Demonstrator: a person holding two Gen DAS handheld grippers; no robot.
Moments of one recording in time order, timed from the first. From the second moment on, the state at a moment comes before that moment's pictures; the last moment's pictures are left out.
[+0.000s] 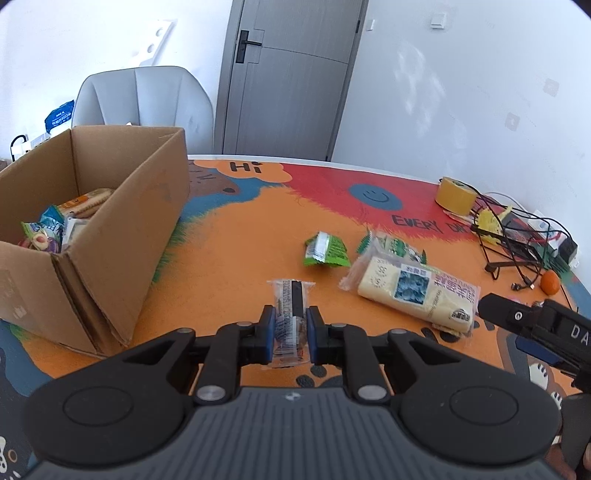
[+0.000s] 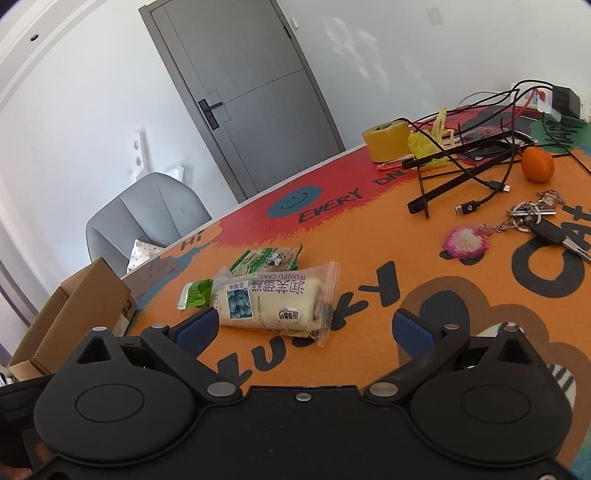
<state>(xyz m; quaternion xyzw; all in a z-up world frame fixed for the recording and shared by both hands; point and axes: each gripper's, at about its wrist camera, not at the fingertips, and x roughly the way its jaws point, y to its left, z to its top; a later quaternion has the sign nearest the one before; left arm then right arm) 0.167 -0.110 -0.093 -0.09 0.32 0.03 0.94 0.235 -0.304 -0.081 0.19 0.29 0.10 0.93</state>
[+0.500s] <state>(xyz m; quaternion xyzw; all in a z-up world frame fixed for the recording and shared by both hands) 0.169 -0.091 -0.091 -0.11 0.32 0.05 0.94 0.284 -0.295 -0.095 0.18 0.31 0.16 0.92</state>
